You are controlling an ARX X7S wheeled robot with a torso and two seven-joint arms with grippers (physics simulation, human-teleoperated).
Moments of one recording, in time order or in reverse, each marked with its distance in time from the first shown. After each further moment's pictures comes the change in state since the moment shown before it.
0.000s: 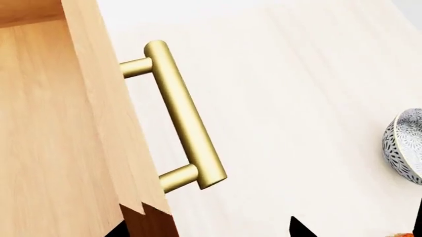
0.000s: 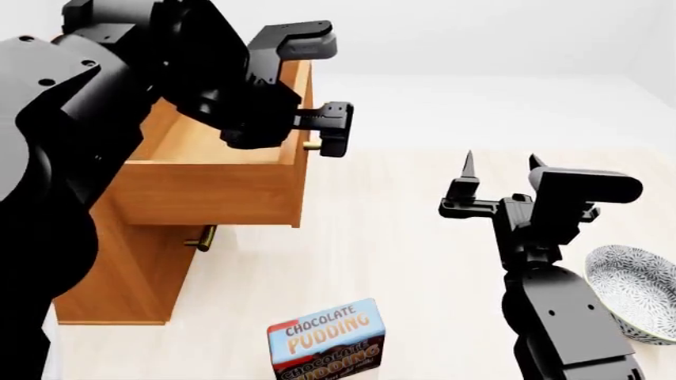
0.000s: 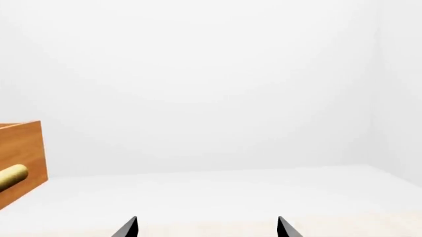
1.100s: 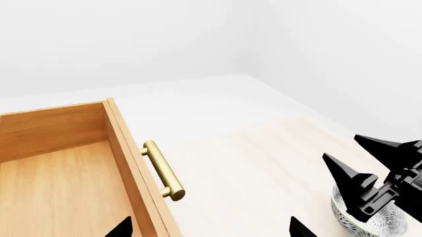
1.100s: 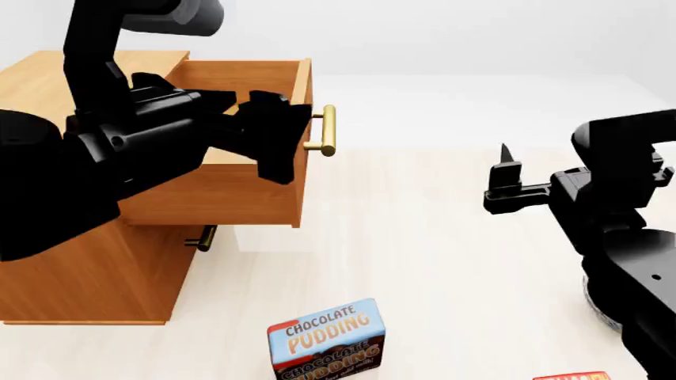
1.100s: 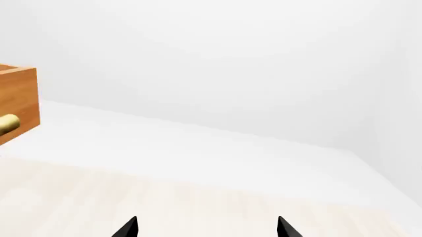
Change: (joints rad) left arm 0.095 -0.925 -0.465 1.625 -0.106 0.619 -0.738; right arm 0.171 0.288 0.047 -0.306 0.256 0.647 0.011
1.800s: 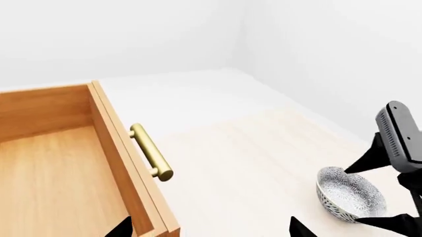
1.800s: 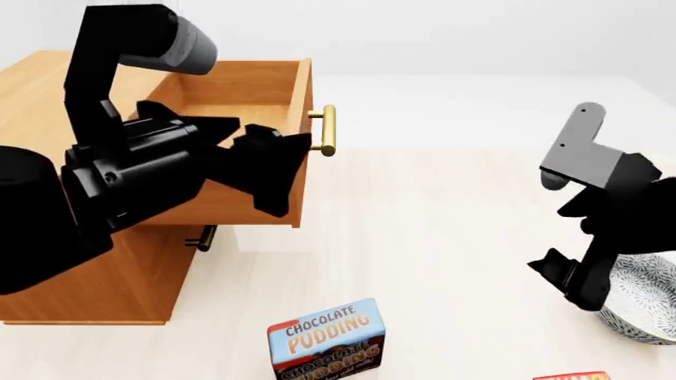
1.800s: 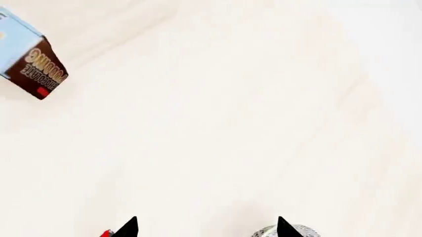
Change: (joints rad) left arm 0.066 -0.060 -0.010 0.074 0.012 0.021 0.045; right arm 0.911 0.417 -1.108 0.124 -0.036 0.391 -0.994
